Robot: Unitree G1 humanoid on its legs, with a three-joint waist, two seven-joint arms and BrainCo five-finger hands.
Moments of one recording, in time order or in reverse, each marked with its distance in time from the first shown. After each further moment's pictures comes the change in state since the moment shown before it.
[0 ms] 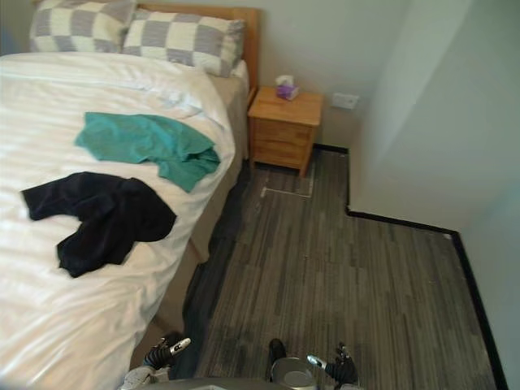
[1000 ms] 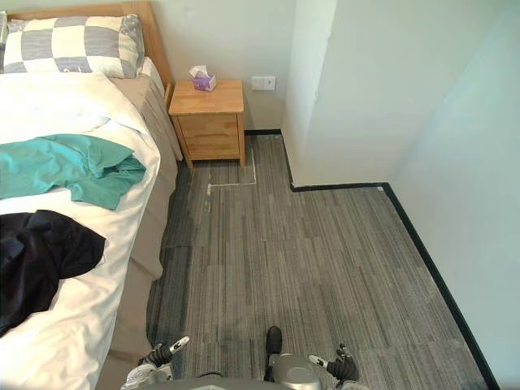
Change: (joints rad) left arm -0.043 0.012 0.004 0.040 -0.081 0.096 0.113; right arm -0.059 -0.012 -0.044 0.052 -0.041 0.044 0.037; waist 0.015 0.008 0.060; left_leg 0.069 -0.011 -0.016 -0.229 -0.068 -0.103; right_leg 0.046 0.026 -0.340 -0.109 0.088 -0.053
